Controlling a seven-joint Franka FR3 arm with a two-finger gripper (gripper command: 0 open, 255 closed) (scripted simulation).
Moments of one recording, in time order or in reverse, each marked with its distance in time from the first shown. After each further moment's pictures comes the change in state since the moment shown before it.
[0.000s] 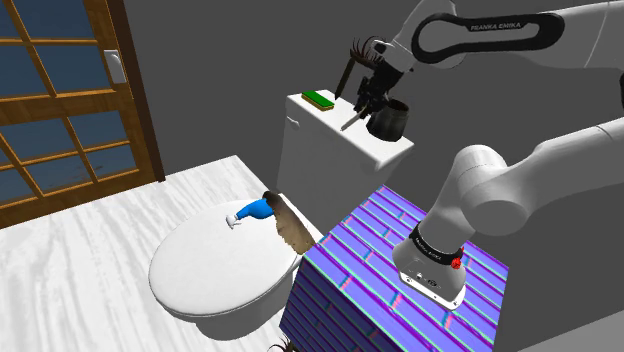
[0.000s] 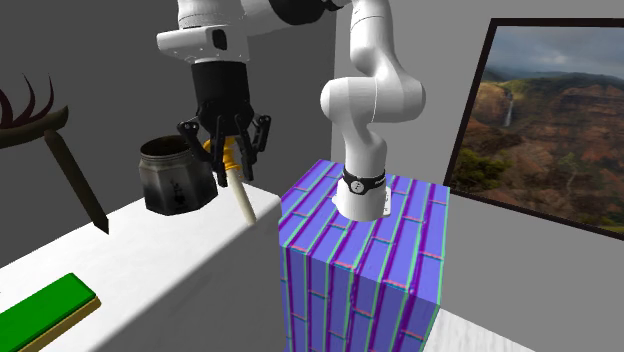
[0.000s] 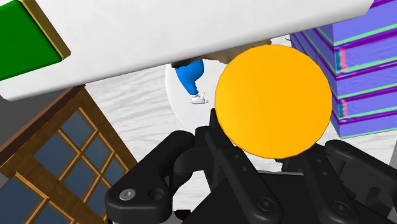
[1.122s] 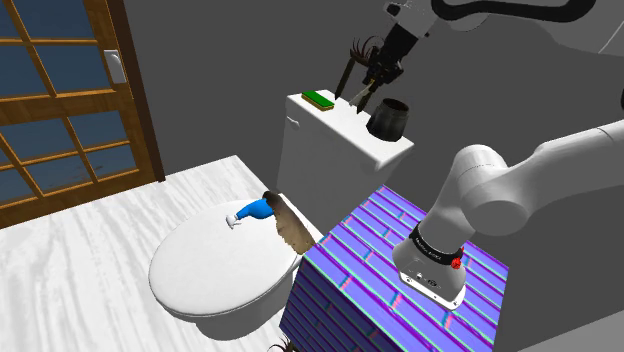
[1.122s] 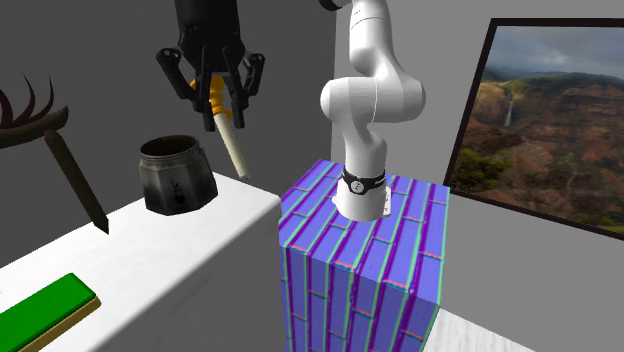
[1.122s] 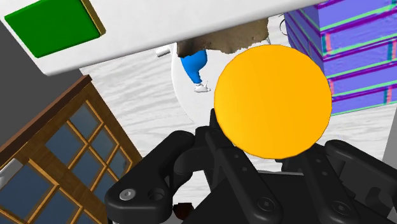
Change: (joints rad) arm 0.016 -0.028 0.084 0.201 0.048 -0.229 0.026
